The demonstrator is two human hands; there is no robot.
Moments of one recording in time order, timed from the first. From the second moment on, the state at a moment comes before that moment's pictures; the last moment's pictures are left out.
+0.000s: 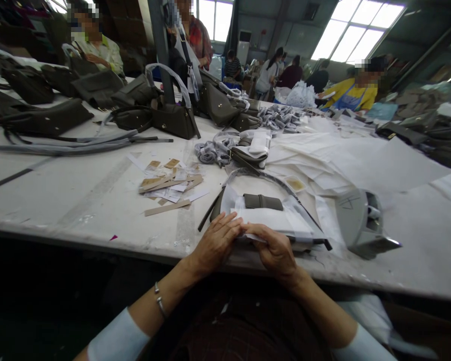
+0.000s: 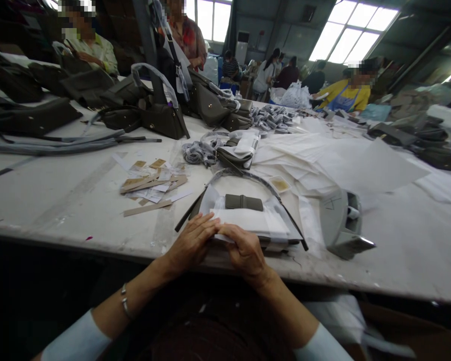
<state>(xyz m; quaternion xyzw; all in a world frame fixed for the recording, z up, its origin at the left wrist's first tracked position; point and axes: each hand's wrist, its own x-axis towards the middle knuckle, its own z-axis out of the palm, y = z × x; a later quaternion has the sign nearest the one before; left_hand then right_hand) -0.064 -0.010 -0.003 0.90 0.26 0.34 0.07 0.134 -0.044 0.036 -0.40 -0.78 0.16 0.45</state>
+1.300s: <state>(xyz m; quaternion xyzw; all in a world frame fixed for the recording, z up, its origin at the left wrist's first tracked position) -0.056 -0.014 0.012 0.77 0.41 0.40 0.28 0.128 0.019 0.054 -0.56 -0.79 0.12 0.24</state>
